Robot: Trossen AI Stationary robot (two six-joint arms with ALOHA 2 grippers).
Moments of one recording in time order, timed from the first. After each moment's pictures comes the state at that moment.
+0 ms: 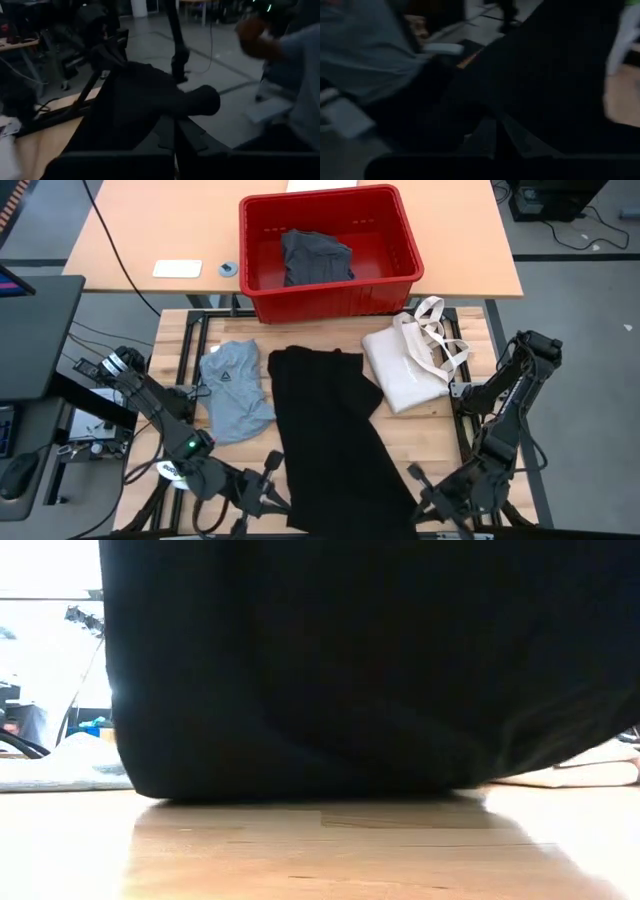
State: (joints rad) left arm -0.77 1.49 1.24 0.07 -0.36 0.01; right arm 1.00 1.34 1.03 -0.12 0.34 0.23
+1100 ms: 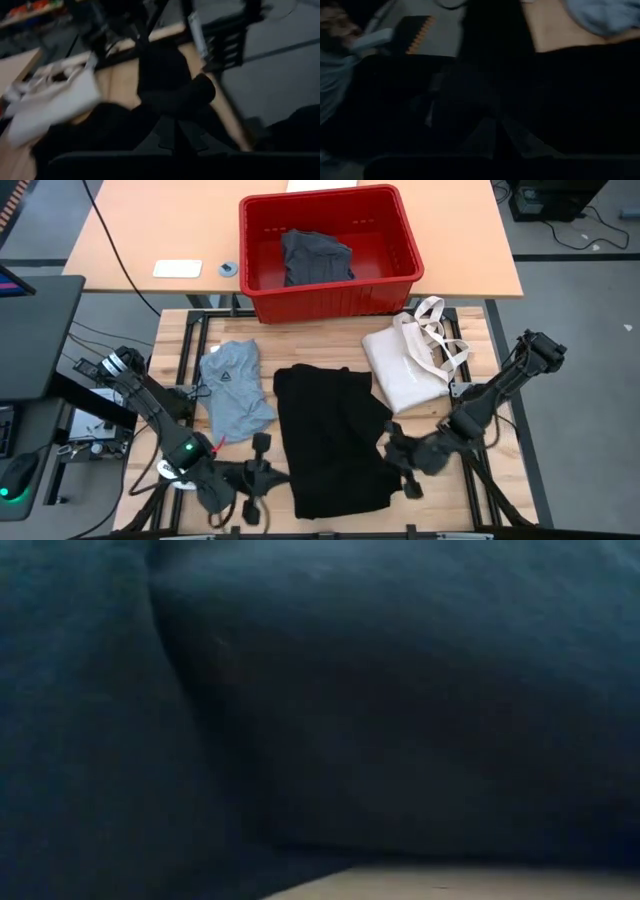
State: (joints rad) left arm -0.80 1.49 1.25 -0.28 -0.71 -0.13; right arm 0.69 1.34 1.03 -0.37 0.26 0.50
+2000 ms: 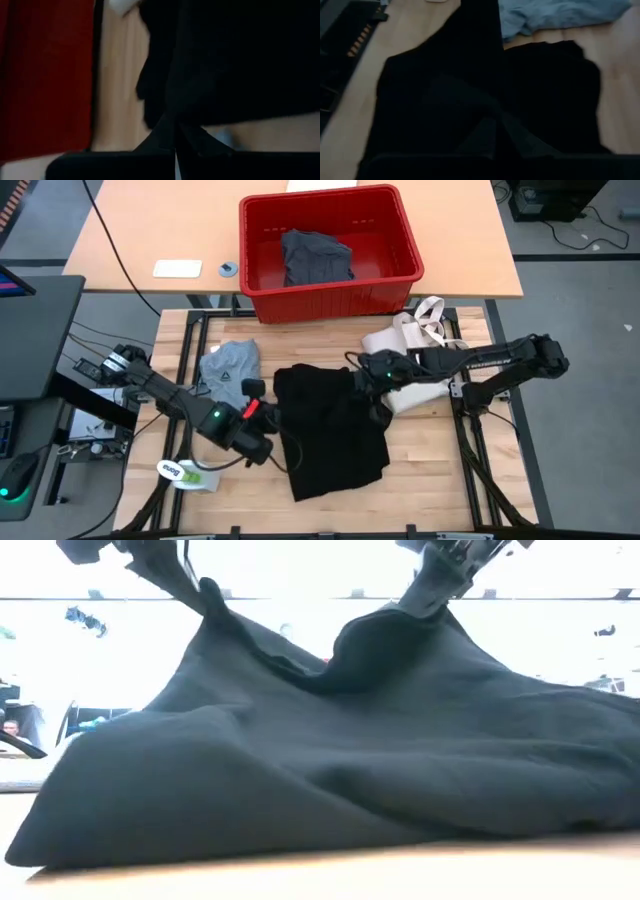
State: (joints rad) left arm -0.51 1.49 1.25 -1.06 -0.79 -0.30; right arm 0.01 1.34 1.03 -0.42 -0.13 0.02
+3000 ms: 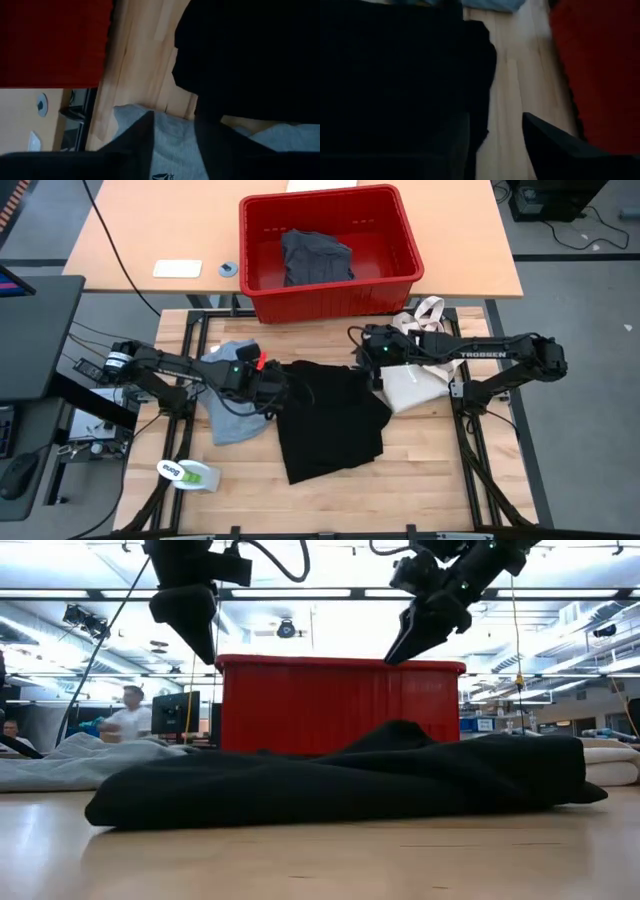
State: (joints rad) left arm -0.14 1.49 1.25 -1.18 -0.66 -0.35; right arm -0.21 1.34 0.98 -0.39 0.07 -0.36
